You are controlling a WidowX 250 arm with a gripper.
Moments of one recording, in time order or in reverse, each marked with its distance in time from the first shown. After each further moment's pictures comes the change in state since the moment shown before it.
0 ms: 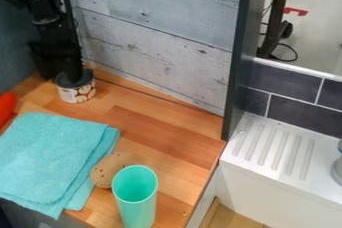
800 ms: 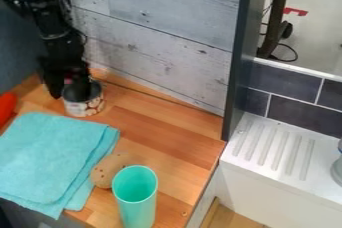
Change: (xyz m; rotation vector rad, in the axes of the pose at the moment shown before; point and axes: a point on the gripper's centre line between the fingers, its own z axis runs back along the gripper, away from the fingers) arm -0.022 -0.091 -0.017 -0.077 0.078 -0.256
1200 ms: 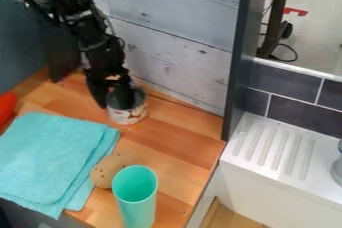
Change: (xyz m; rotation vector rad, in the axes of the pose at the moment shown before) arm 0.023 -0.074 -0.015 -0.156 -0.100 -0.140
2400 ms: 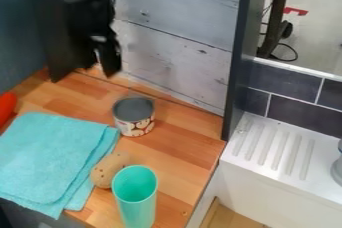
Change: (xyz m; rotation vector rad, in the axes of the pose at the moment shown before) arm -0.021 -0.011 0.091 0.223 -0.032 -0.084
